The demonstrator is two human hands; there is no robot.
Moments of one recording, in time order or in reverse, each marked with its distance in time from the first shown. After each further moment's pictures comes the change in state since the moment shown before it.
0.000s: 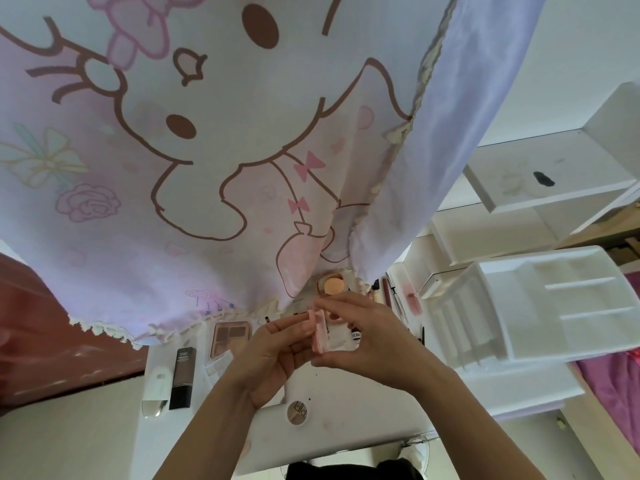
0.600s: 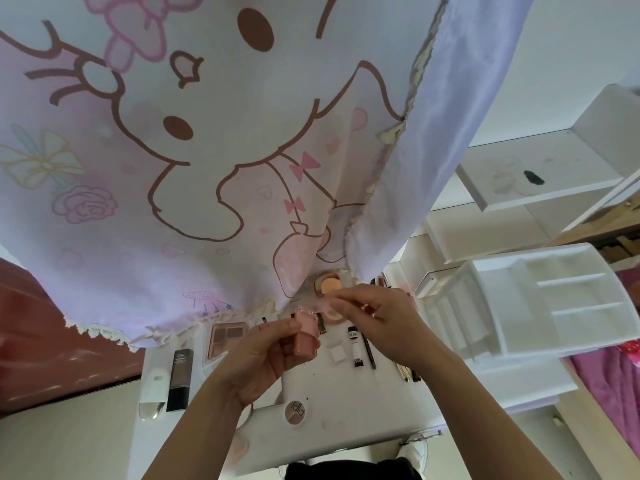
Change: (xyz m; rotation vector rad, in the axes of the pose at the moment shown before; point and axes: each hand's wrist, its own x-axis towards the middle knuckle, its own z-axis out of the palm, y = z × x) left_hand -0.003 0.001 -0.011 -0.009 0.050 -0.035; right_hand 0.004 0.011 -0.011 0.205 0.193 0.091
